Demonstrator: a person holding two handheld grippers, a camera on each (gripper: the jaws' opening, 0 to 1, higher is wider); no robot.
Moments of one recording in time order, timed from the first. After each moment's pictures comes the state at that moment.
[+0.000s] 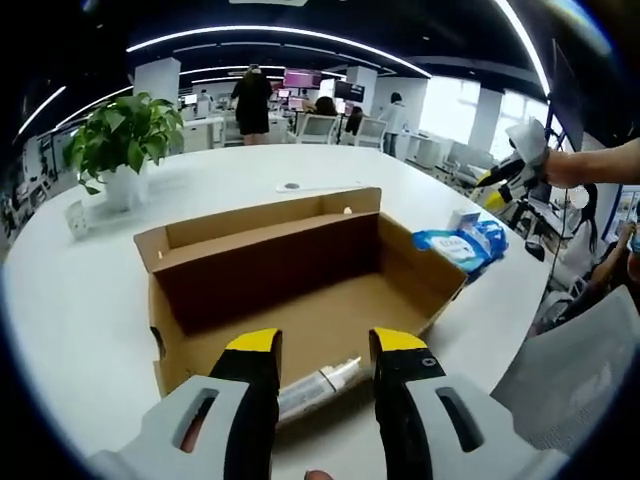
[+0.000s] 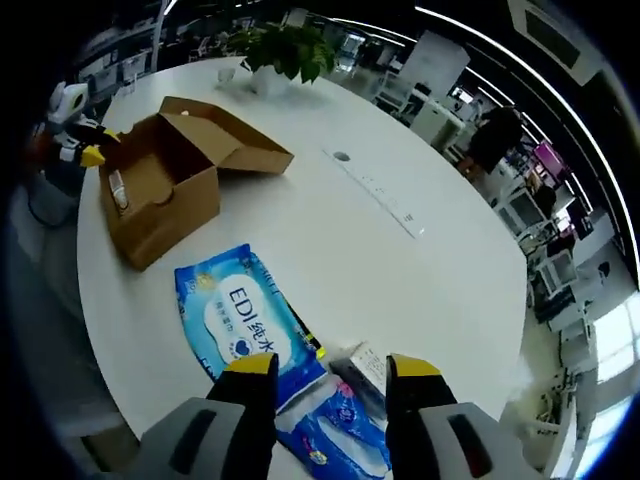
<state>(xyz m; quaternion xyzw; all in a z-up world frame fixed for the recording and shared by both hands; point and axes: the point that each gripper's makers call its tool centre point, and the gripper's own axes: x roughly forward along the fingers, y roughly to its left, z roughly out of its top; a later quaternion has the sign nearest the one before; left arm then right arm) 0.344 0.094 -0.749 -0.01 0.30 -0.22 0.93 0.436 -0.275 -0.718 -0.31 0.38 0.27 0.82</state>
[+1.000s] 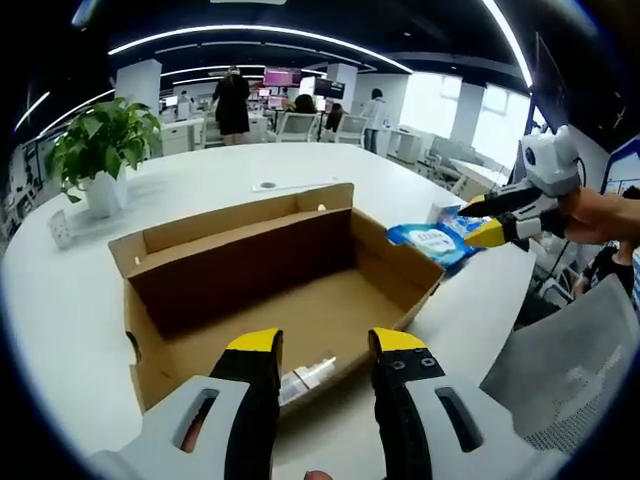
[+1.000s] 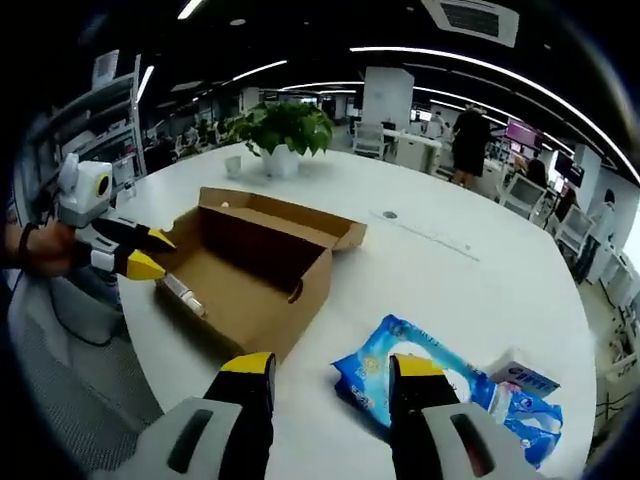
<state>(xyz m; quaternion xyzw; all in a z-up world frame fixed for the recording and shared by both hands) 0.336 0.078 -0.751 0.00 0.31 -0.26 0.92 0.363 -0.130 -0.741 -0.12 0.32 0.30 0.89</state>
